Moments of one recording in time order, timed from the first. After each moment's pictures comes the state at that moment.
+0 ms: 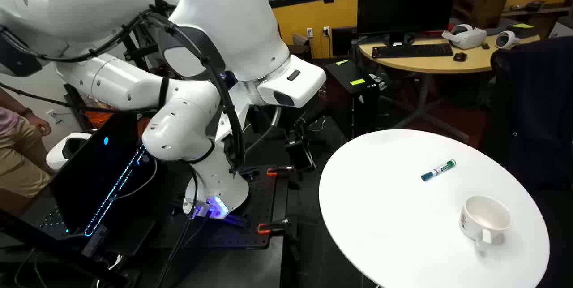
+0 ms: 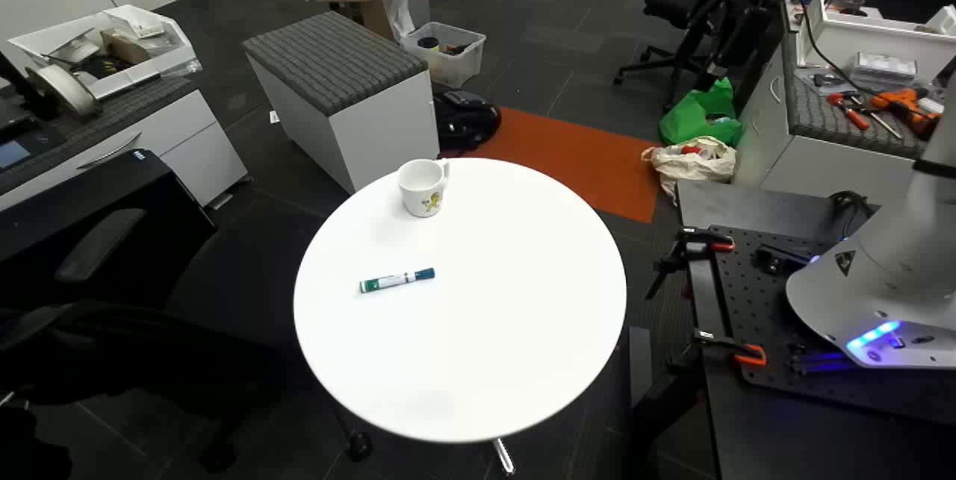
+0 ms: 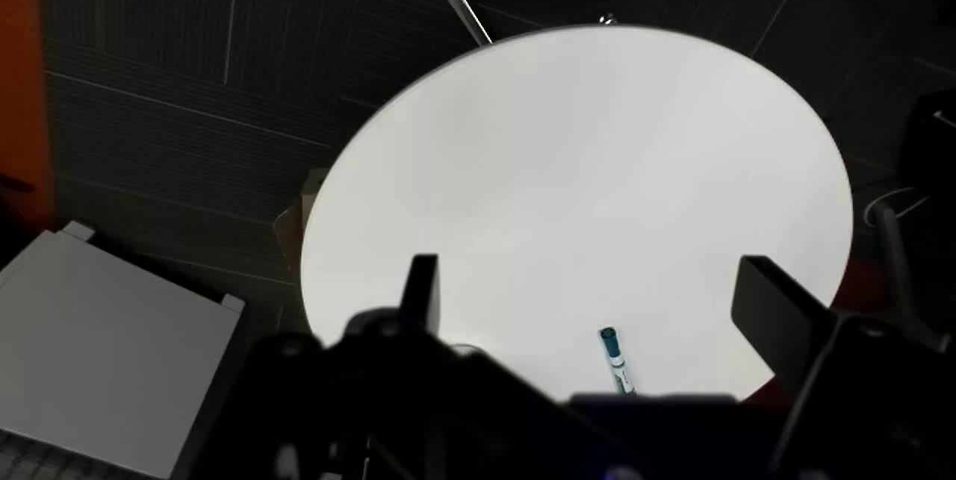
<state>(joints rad) -0.13 -0.93 -0.33 -2.80 -0.15 2.10 -0.41</state>
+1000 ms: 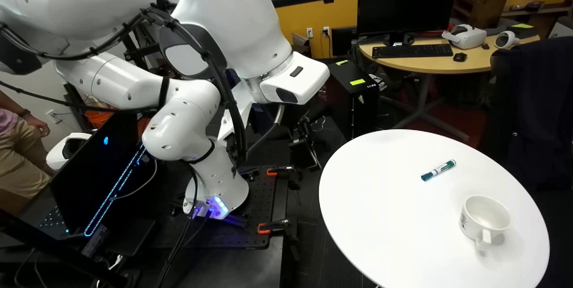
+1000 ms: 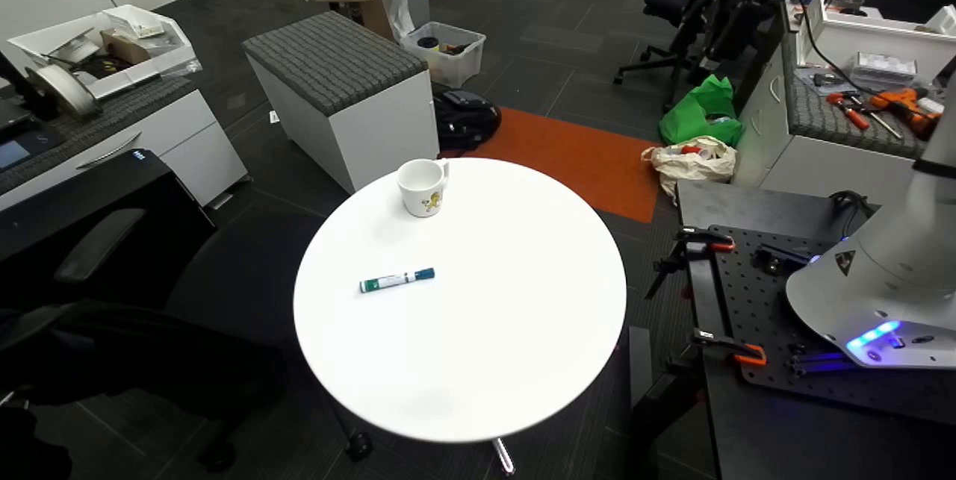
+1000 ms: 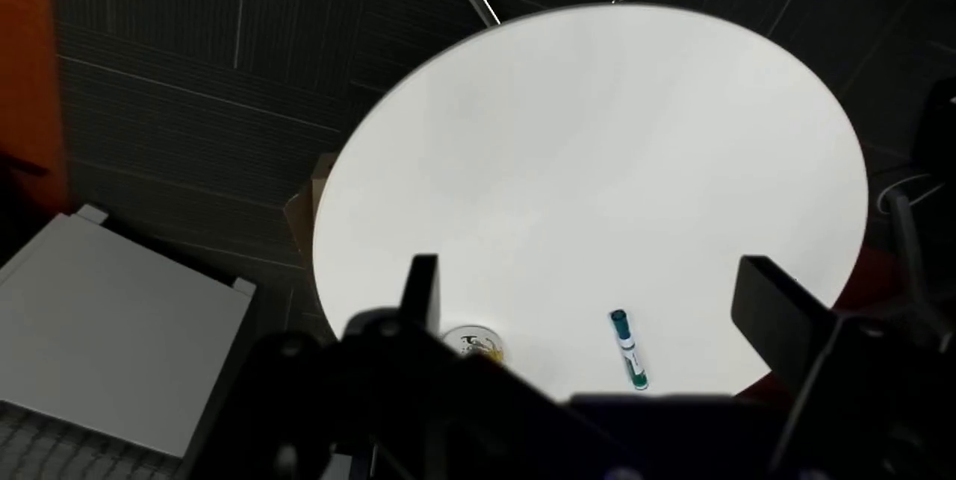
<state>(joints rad) -0.13 -0.91 -0.33 -2.79 -0.15 2.13 -0.41</state>
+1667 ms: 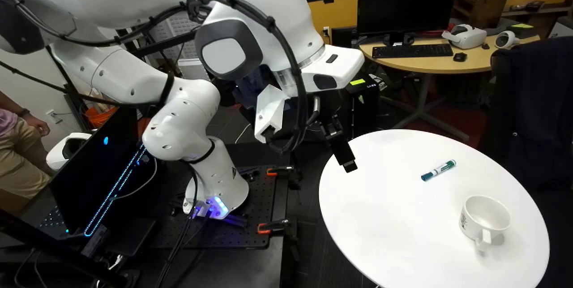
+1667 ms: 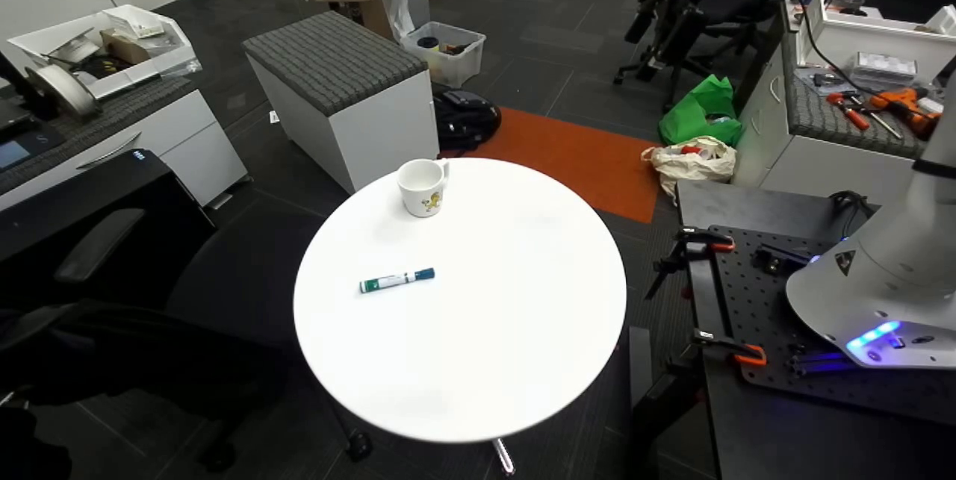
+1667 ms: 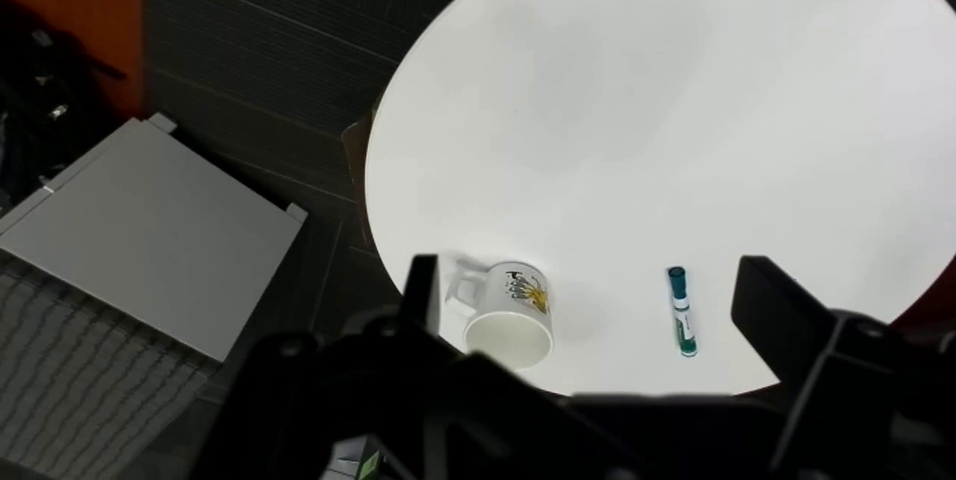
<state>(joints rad) -0.12 -0.74 -0.26 -2.75 -0.19 2.35 -0.41</state>
